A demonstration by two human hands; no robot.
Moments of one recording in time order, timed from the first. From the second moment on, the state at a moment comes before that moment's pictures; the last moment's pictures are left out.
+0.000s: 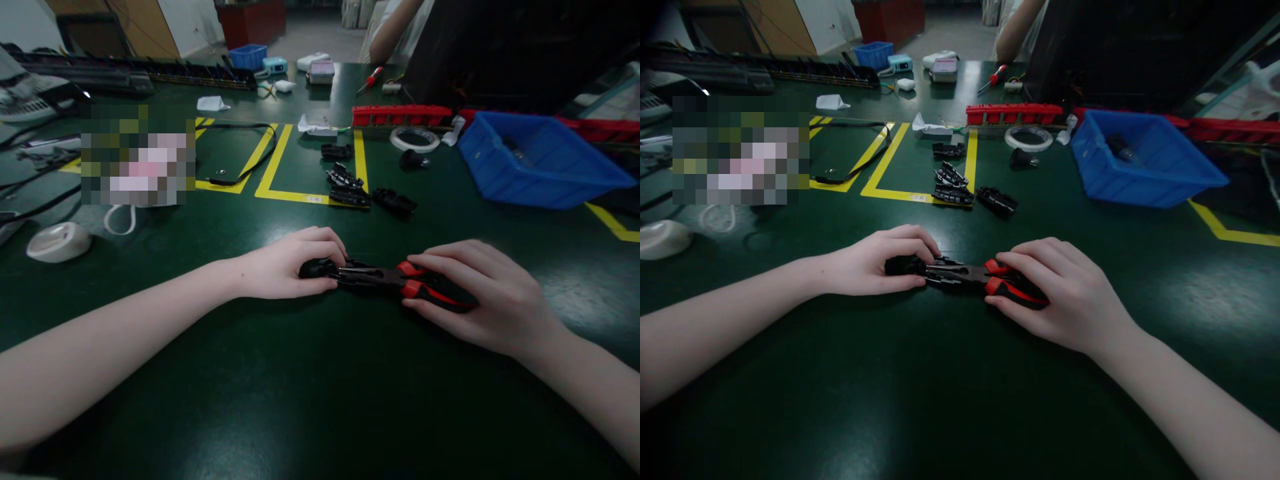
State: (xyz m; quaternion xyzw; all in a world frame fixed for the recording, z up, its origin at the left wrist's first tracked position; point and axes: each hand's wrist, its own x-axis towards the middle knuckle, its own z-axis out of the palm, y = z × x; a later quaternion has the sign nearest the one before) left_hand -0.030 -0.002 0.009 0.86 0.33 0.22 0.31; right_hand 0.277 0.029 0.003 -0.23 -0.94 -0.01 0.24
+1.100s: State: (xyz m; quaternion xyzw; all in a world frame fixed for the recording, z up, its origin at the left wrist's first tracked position) left_hand -0.024 -0.012 0.007 0.84 0.41 0.24 0.26; right_hand 0.191 0.009 0.011 -0.23 -0.95 -0.04 0.22
